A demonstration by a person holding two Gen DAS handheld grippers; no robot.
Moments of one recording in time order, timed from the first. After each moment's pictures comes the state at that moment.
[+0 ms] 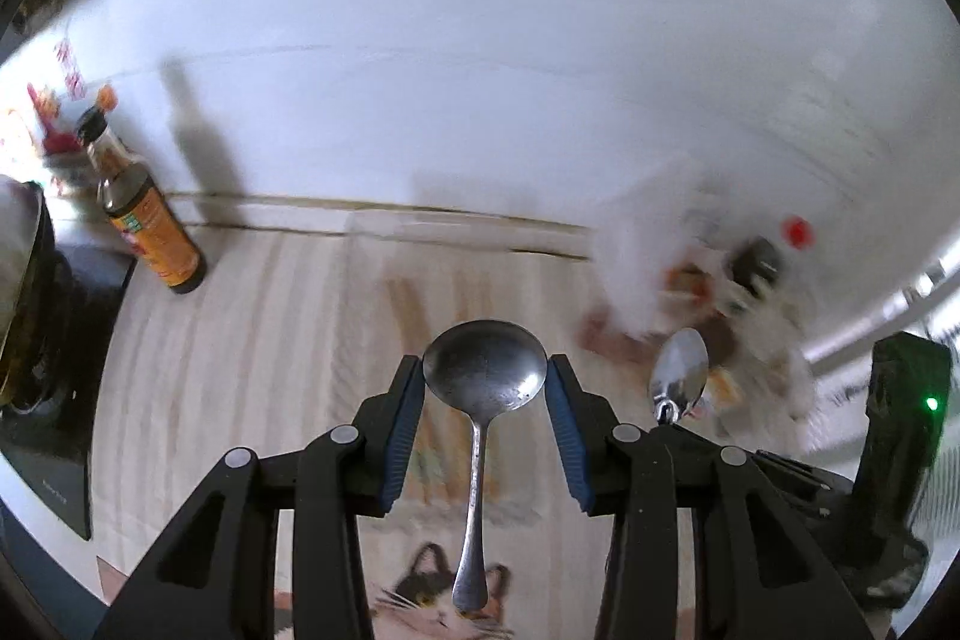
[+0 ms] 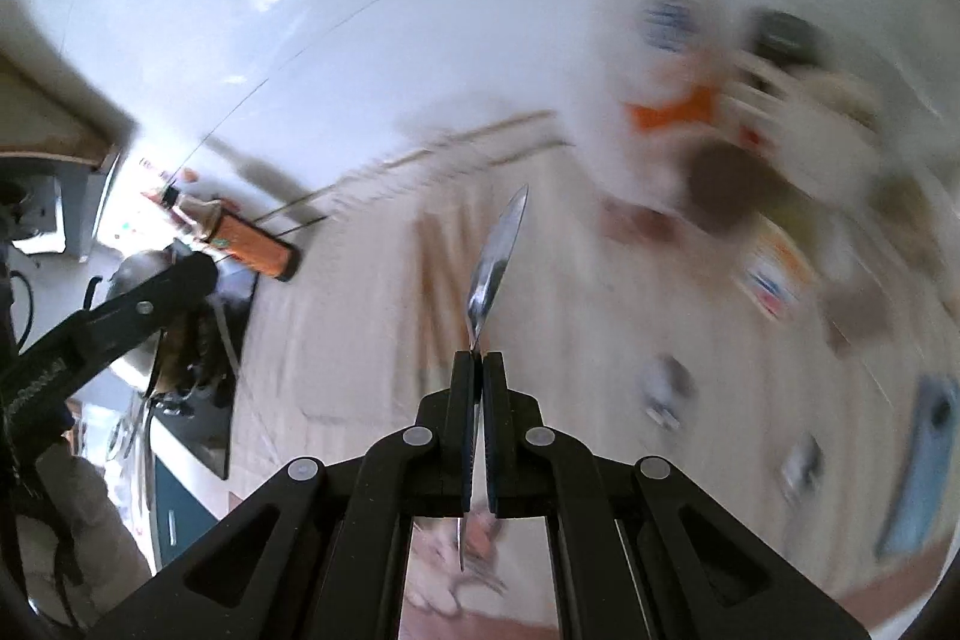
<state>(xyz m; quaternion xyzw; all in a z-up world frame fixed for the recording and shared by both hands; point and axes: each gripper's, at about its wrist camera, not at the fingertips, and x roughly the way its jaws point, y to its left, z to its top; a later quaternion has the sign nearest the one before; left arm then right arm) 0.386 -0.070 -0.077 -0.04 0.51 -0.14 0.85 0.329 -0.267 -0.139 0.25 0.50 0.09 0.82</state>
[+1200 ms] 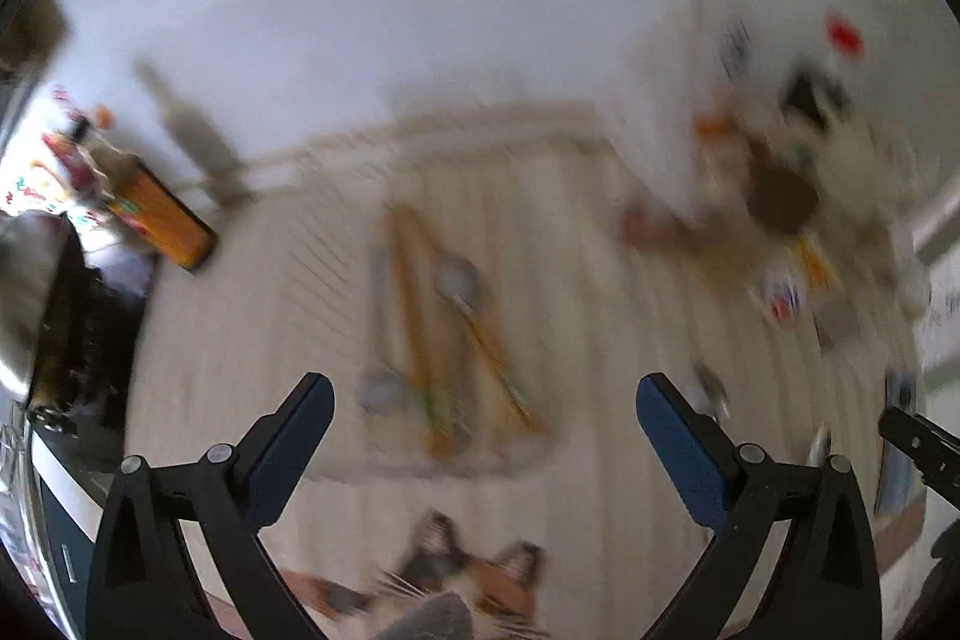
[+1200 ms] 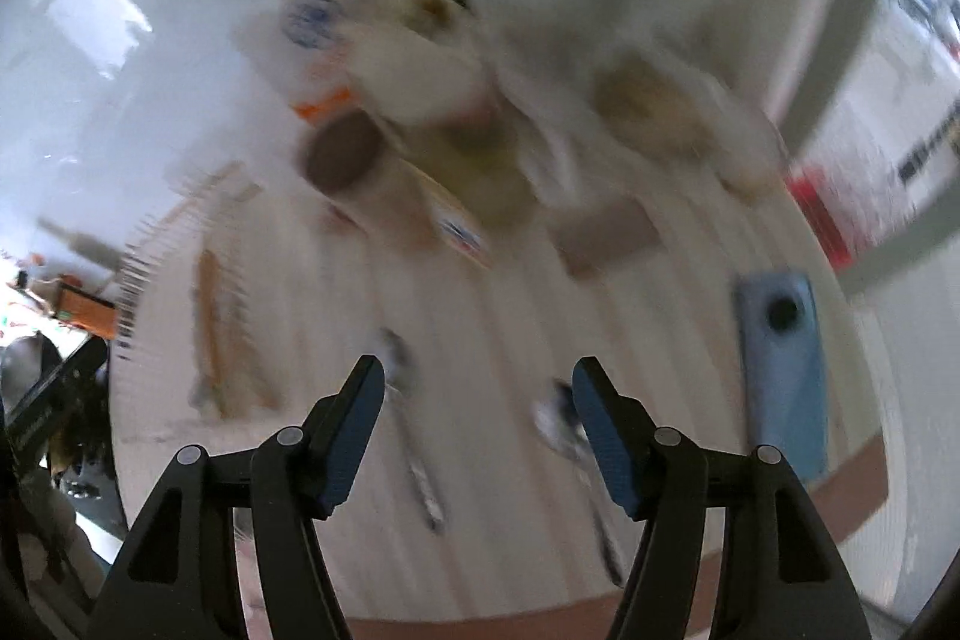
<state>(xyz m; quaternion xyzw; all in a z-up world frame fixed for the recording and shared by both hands) 0.306 -0.164 -0.180 0.12 0.52 -0.09 0.84 0.209 -0.417 -0.224 0.29 0.53 -0.14 0.78</state>
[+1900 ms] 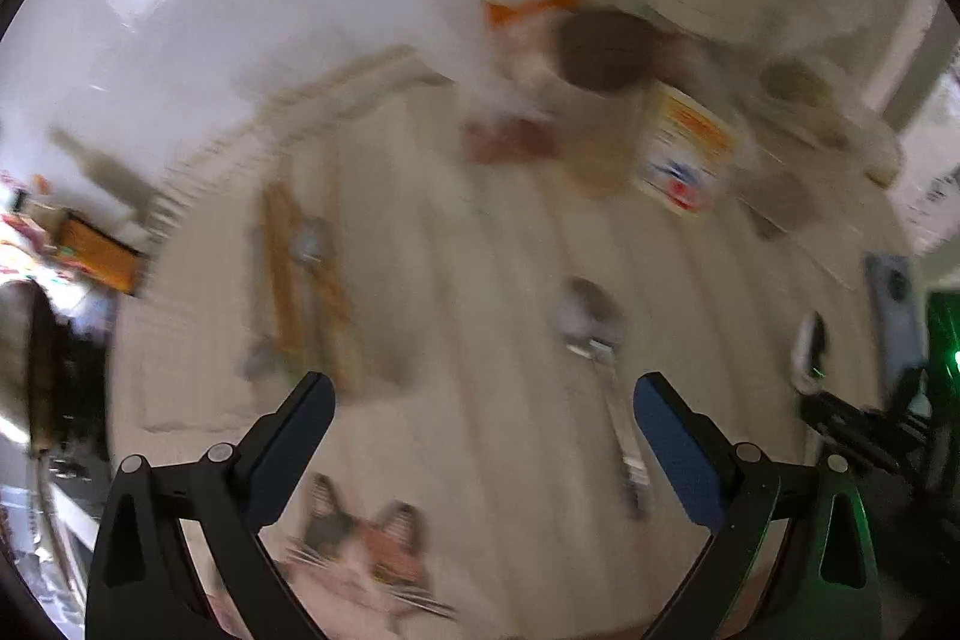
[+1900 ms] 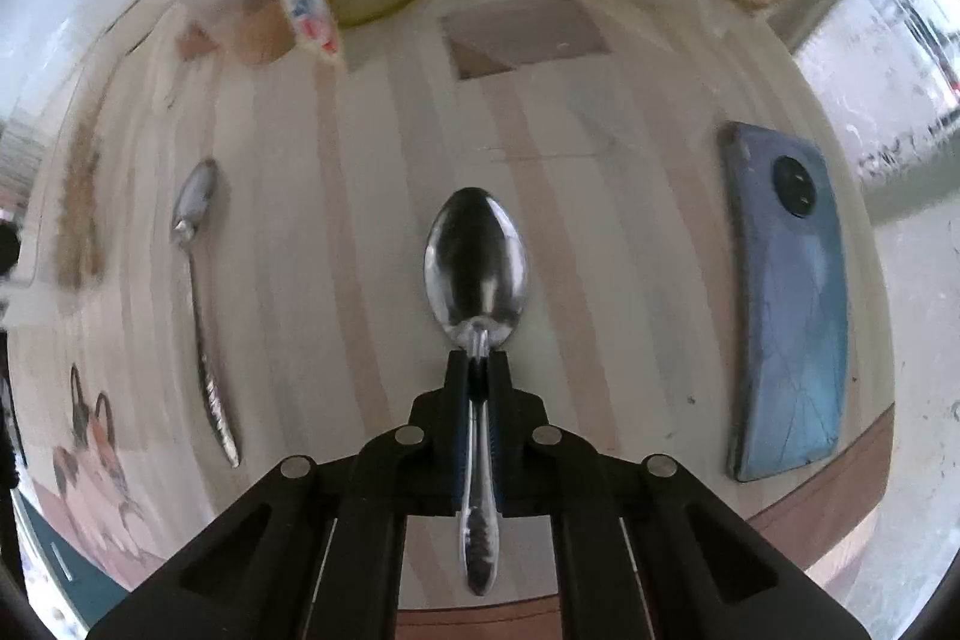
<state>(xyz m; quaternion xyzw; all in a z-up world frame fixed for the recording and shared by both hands) 0.256 -0.260 -0.219 0.19 0.55 -0.15 0.80 0.186 -0.418 -0.333 0.22 0.61 -0.15 0.74</state>
